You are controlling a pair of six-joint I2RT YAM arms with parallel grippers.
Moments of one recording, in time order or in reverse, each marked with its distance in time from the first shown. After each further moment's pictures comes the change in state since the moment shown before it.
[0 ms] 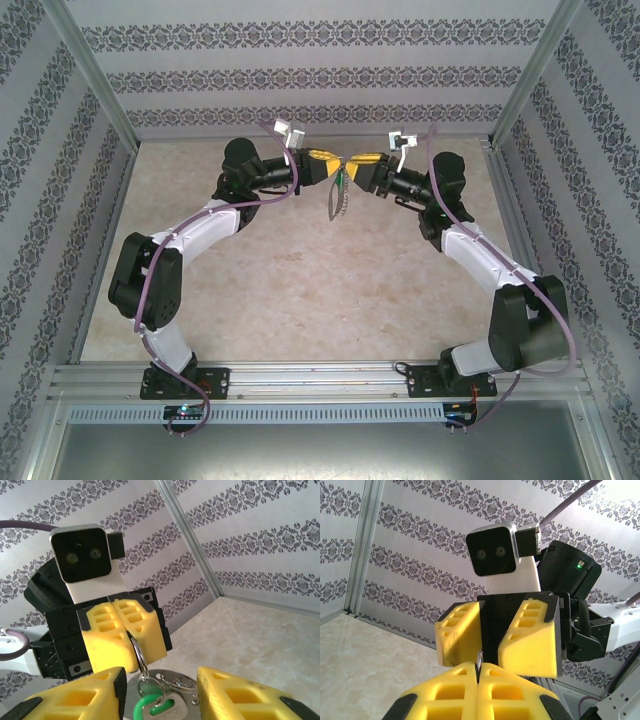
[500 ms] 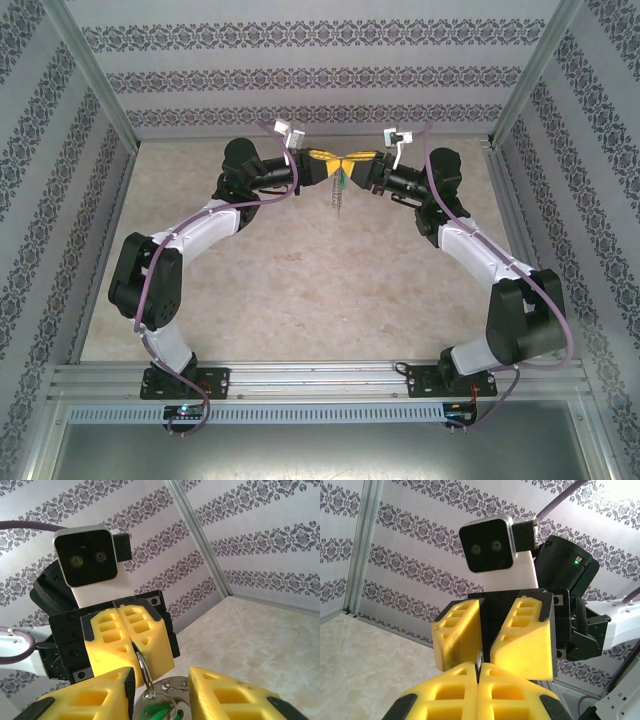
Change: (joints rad) left arm 0.000 0.000 0.000 0.000 0.003 0.000; right arm 0.015 0.035 0.037 0.005 -0.023 0.009
